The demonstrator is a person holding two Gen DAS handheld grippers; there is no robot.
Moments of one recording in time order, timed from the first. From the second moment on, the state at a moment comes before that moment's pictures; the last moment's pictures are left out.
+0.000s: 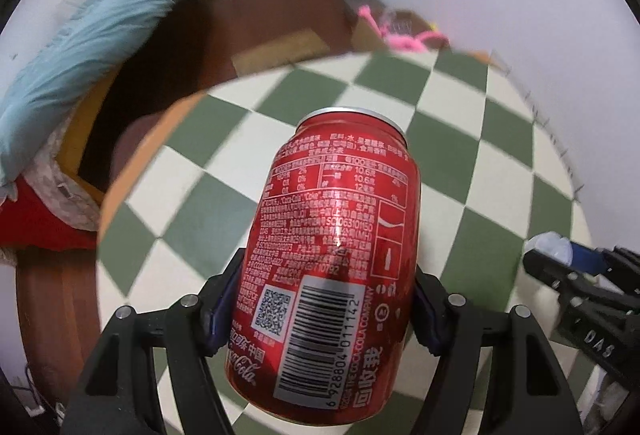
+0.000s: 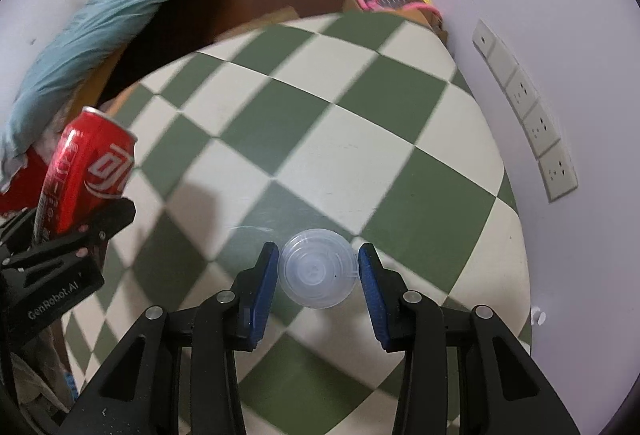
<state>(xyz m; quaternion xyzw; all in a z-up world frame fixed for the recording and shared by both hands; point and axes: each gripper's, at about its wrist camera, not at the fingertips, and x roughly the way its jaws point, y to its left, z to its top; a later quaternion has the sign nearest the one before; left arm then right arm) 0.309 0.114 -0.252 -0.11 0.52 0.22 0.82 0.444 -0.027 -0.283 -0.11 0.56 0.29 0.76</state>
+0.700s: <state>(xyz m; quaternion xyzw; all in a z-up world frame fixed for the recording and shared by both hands) 0.073 0.173 -0.080 -0.13 0.34 0.36 0.86 0.250 0.046 -0.122 -0.12 0.45 0.48 0.75</state>
